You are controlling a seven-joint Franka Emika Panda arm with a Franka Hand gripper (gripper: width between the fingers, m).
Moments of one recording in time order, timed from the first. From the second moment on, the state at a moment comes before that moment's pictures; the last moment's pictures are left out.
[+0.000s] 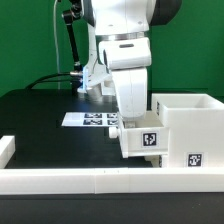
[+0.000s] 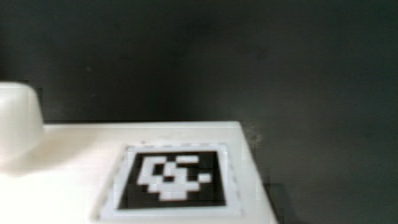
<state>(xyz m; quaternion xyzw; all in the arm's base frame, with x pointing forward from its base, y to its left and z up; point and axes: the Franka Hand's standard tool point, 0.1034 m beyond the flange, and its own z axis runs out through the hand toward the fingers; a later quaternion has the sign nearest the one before) 0.546 0.008 0.054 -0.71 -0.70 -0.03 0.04</state>
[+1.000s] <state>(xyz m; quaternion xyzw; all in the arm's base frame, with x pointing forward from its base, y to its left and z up) 0.555 -0.006 0.097 -0.71 -0.70 -0.03 0.02</state>
